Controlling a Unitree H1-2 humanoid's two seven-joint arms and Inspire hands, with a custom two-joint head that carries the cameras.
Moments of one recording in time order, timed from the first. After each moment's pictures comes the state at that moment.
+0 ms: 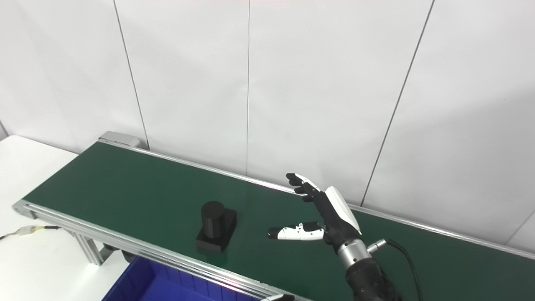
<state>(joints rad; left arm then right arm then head) 0.13 0.12 -0.41 0.18 0.21 -0.43 0.04 -0.59 -0.05 0.32 0.27 -0.39 0.03 0.21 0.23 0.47</state>
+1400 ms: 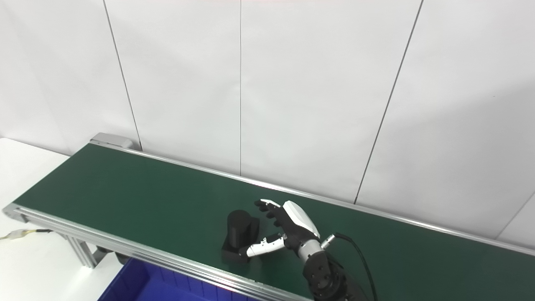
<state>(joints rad) 0.15 0.09 -0.35 0.11 0.20 -0.41 -0.13 -0.73 0.04 0.45 0.70 -0.50 0.02 0.13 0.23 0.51</state>
